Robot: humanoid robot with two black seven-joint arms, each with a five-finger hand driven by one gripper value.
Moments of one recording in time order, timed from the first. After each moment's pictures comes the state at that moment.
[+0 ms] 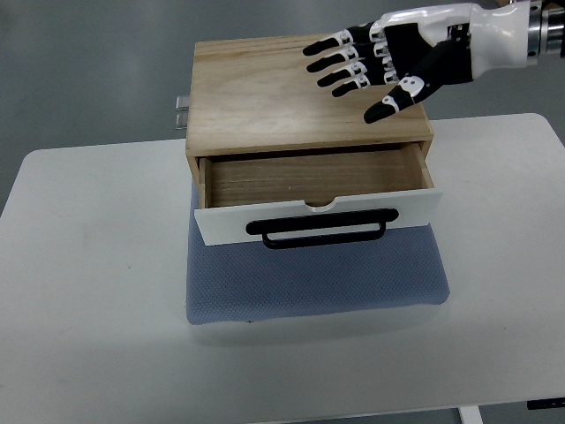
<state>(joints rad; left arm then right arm) -0.02 0.00 0.14 -0.14 0.10 -0.07 -0.05 1.81 -0.86 -0.35 1.37 0.08 0.61 0.15</state>
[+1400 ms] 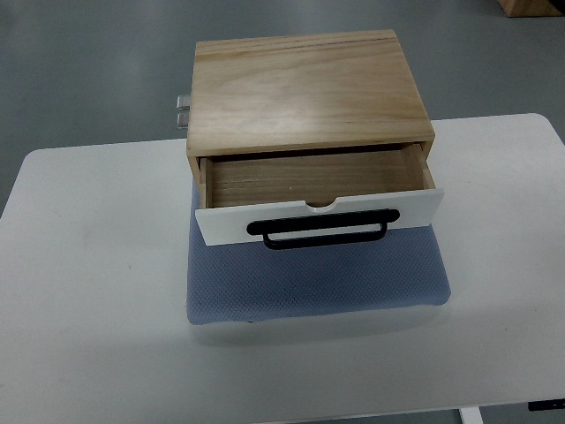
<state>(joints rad) -0.02 0.00 0.14 -0.14 0.10 -0.07 -0.05 0.90 -0.53 1.19 0.78 -0.44 0.31 0.00</state>
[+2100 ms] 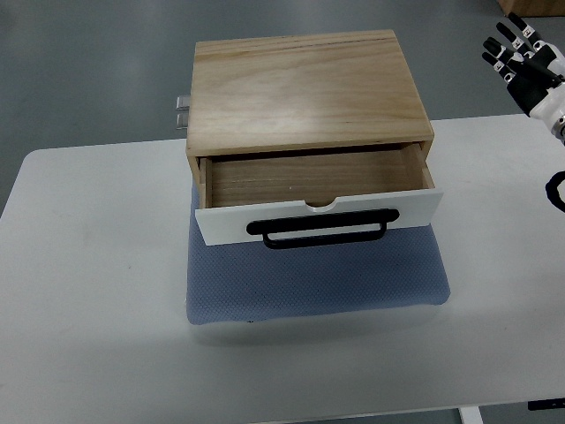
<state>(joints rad) -0.02 0.00 0.14 -0.14 0.10 -0.07 -0.05 0.70 -0.39 1.20 0.68 -0.39 0.33 0.17</state>
